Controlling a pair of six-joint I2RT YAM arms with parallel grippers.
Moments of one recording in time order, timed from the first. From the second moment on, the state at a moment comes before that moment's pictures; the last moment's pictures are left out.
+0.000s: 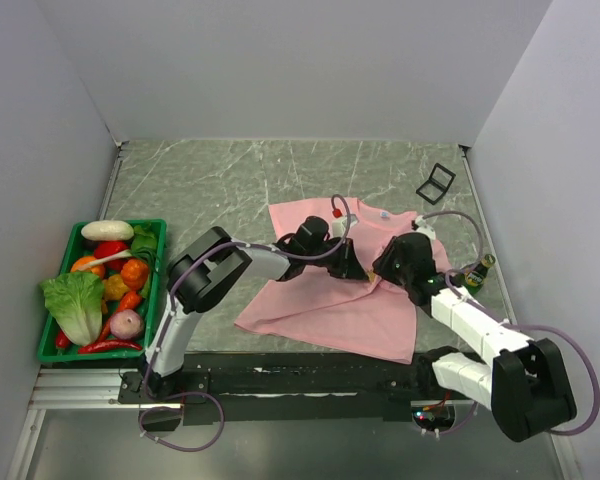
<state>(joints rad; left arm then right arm) -0.86 2.15 1.23 0.53 0.62 -0.73 0.31 1.07 0.48 -0.12 0.13 0.69</state>
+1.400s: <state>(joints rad) -0.83 2.24 1.28 0.70 0.80 -0.84 -0.08 0.74 0.27 -0.14 -0.41 0.72</state>
